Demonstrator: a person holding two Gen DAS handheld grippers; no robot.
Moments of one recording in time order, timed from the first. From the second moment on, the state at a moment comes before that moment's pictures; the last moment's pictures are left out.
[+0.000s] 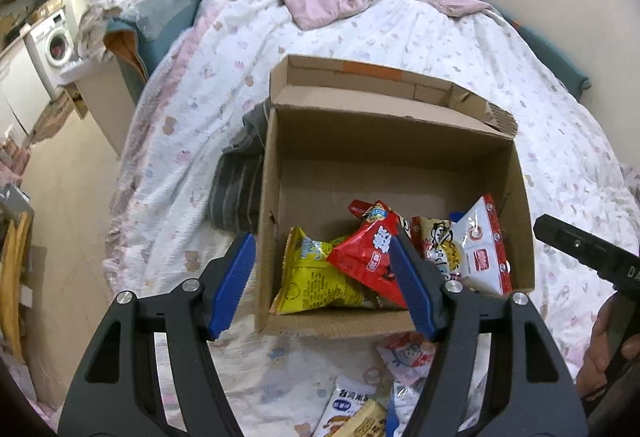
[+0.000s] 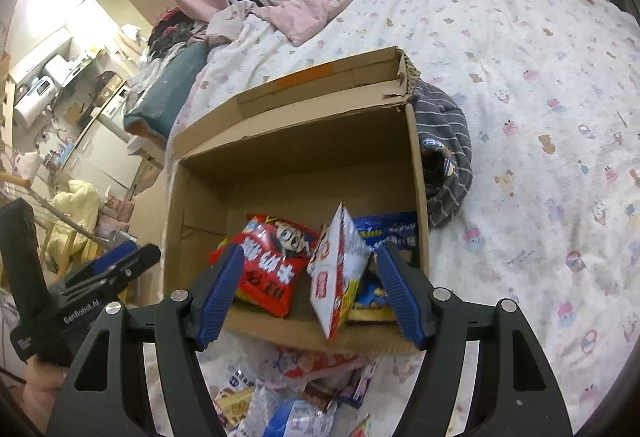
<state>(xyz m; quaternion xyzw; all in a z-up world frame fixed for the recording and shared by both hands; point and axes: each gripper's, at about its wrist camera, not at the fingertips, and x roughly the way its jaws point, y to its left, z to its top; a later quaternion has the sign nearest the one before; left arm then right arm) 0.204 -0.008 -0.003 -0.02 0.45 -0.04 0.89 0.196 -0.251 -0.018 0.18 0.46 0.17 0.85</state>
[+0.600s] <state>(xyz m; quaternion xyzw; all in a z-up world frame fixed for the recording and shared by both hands) 0.105 0.027 0.034 -0.07 0.35 0.01 0.93 0.114 -0.268 -0.014 0.21 0.45 0.17 0.85</state>
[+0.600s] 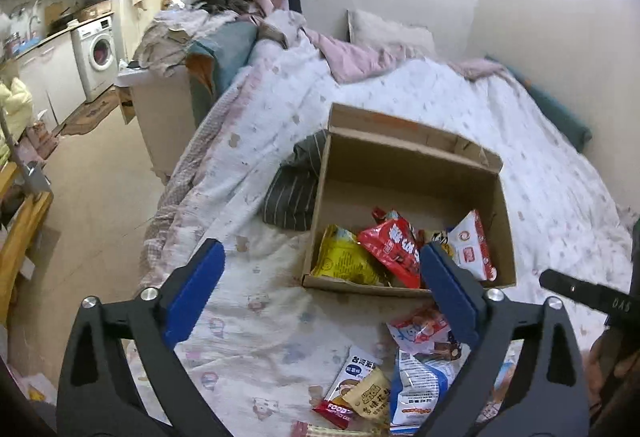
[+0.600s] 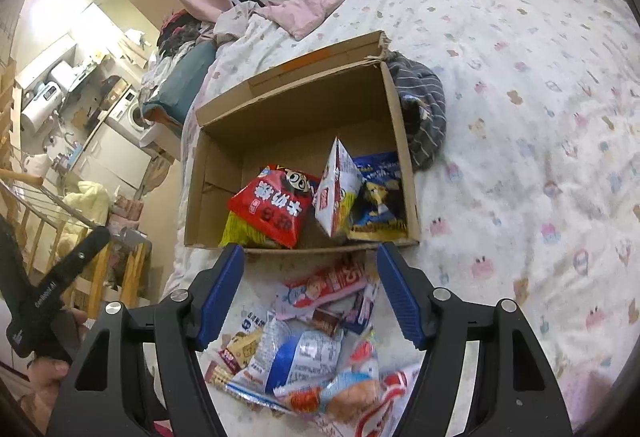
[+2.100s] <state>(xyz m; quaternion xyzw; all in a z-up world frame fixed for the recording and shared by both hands) 0.070 0.027 -0.114 -0.09 0.63 -0.05 0.77 0.078 -0.269 -0.090 0.24 0.58 0.15 0.76</state>
